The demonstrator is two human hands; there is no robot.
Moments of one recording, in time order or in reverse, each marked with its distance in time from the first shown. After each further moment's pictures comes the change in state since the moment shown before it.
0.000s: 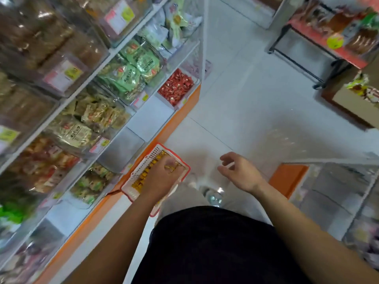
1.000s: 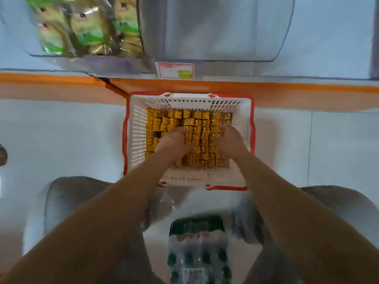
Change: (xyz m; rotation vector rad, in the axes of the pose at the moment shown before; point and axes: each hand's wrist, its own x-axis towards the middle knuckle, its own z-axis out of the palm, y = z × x) left_hand 0.315 -0.508 0.149 -0.043 0.310 -0.561; right_hand 0.465 0.131 0.511 -0.451 -0.529 -0.298
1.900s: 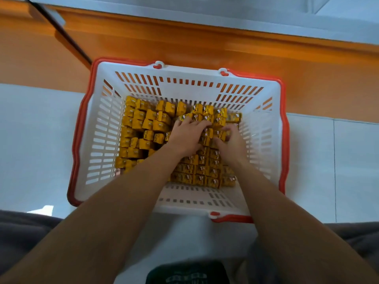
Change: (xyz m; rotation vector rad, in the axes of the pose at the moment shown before) left_hand 0.165 -0.034 0.130 0.338 0.221 0.482; right_hand 0.126 0.113 0.098 0.079 0.362 -0.159
